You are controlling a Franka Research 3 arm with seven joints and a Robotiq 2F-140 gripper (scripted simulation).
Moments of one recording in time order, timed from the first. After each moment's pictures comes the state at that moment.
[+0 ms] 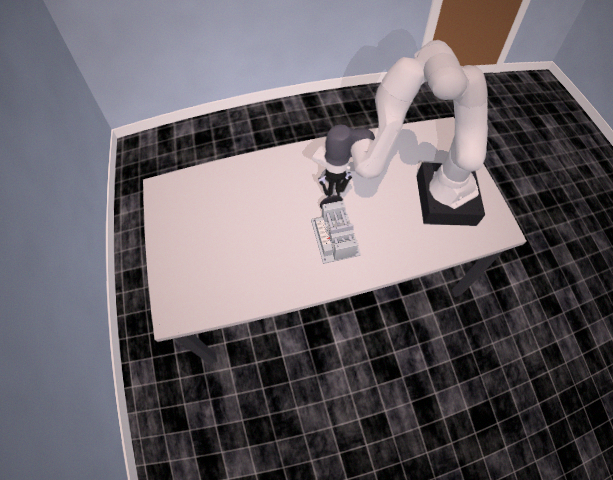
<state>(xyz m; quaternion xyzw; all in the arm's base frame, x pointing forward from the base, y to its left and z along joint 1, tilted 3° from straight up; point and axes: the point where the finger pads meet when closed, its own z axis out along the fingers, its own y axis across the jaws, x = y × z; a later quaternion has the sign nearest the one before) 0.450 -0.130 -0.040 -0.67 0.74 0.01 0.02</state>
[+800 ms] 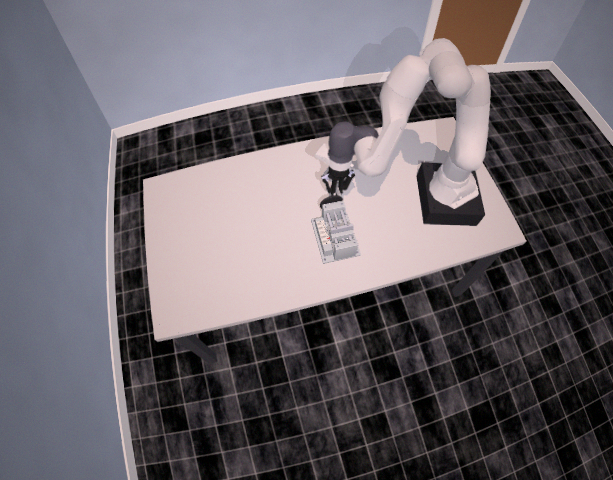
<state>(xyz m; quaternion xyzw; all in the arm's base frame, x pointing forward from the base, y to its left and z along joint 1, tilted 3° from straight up) 0.439 -0.129 -0.030 -0.67 0.74 0.01 0.02</state>
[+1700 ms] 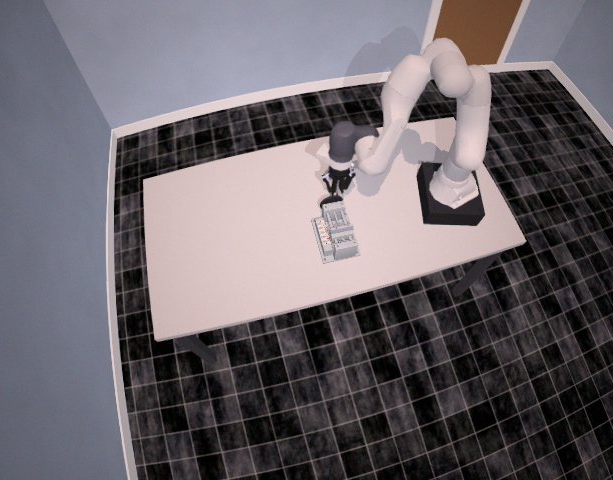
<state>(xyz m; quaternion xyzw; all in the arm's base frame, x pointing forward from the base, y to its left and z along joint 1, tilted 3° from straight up) 0.437 -0.129 -0.027 -0.67 0.74 0.01 0.02</state>
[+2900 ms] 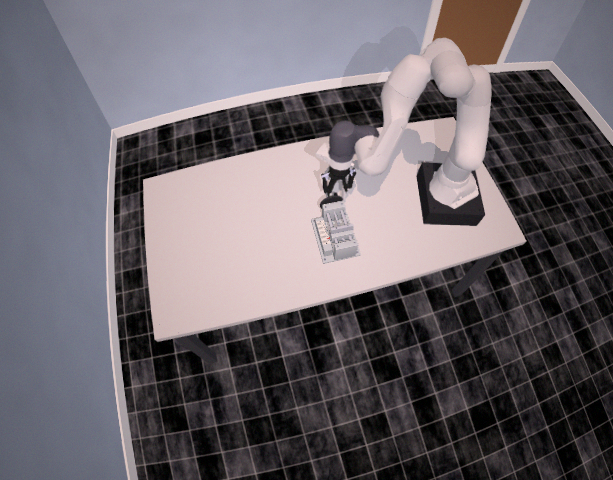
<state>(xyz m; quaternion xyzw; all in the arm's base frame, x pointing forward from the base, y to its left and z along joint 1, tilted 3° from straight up) 0.437 -0.130 -0.026 -0.67 0.74 0.01 0.02</state>
